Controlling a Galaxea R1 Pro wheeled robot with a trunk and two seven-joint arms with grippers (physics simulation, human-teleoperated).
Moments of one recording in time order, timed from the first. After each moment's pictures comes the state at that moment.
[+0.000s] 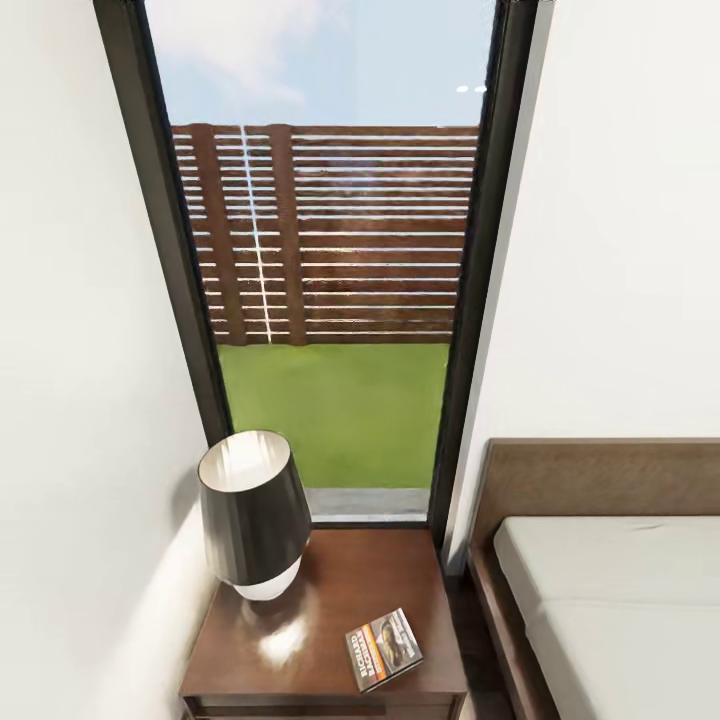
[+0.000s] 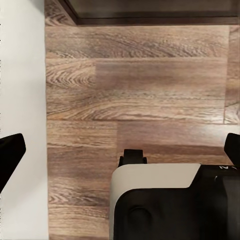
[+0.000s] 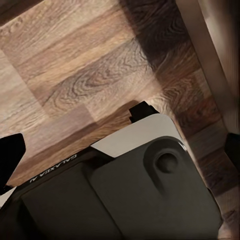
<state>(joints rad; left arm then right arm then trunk) -0.22 -0.03 0.74 -0.18 -0.74 -0.07 0.00 -0.34 0.12 -0.09 -0.11 -0.40 0.12 -0.37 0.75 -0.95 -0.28</state>
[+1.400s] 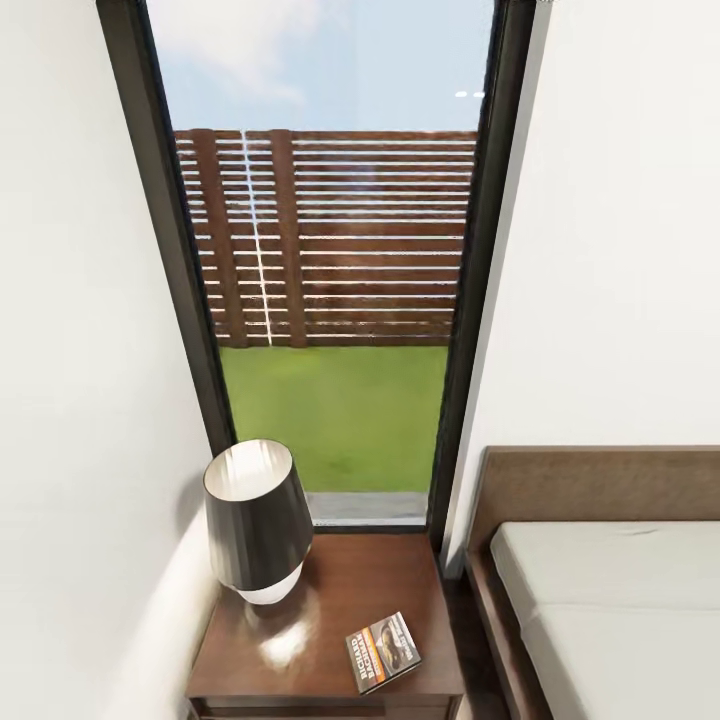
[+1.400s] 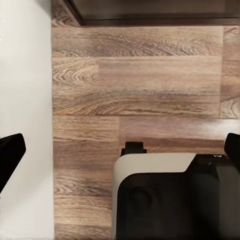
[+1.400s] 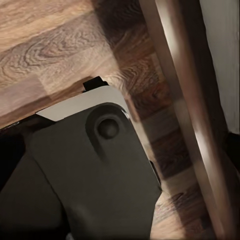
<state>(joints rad) -0.21 -0.03 0.74 -0.18 -0.74 -0.10 0.00 -0.26 0.09 -0.02 -0.02 -0.35 0.03 -0.38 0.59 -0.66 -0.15</state>
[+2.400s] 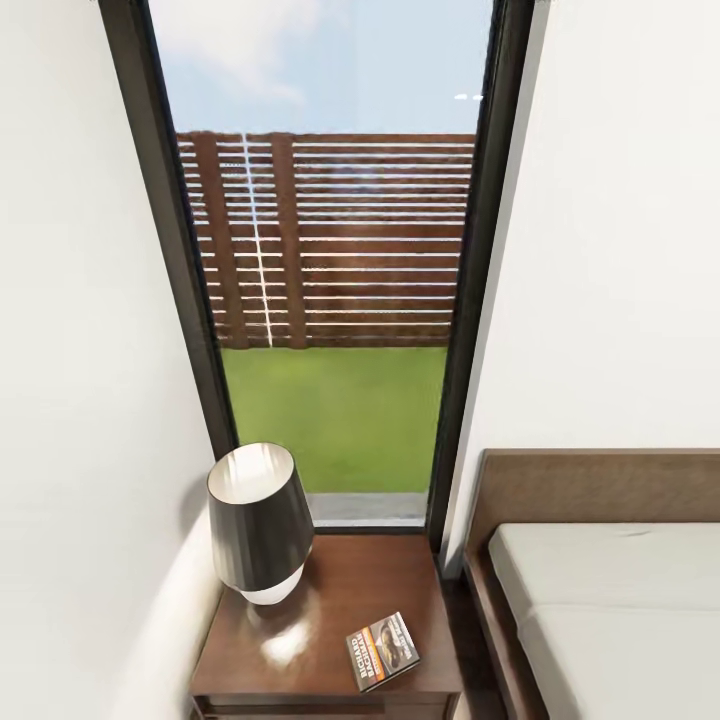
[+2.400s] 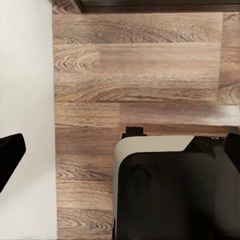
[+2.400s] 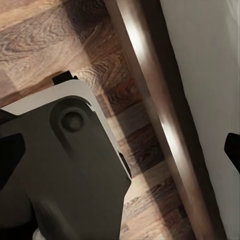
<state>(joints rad) -0.18 -0.03 0.74 -0.18 -0.73 -0.10 0.00 -0.25 0.03 -0.02 0.01 -0.35 0.03 -0.38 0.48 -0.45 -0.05</state>
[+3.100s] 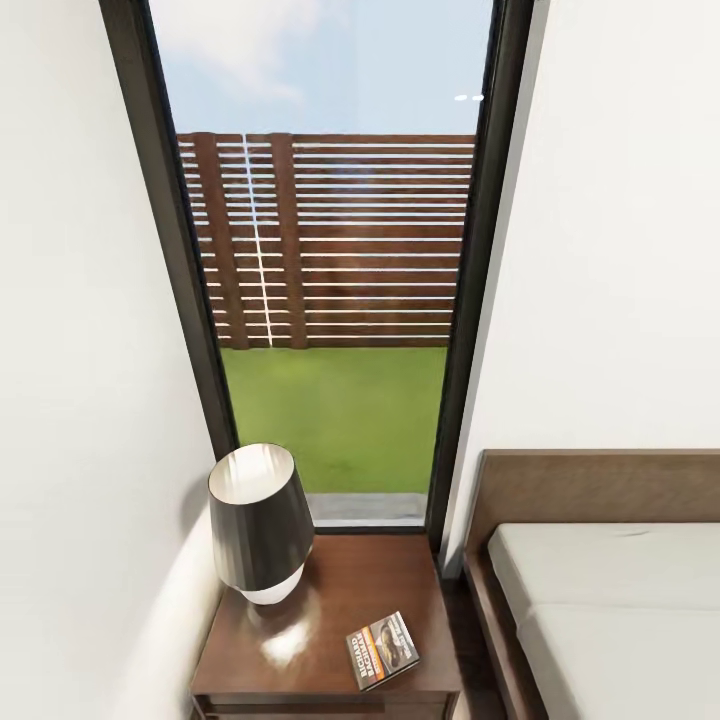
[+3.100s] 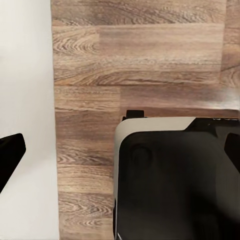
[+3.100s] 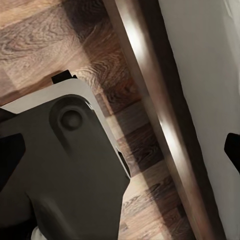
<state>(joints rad) -0.14 -0.03 0.74 -0.18 -0.73 -0.10 0.00 -0.25 0.03 -0.02 0.01 -0.35 0.02 -0.38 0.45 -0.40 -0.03</state>
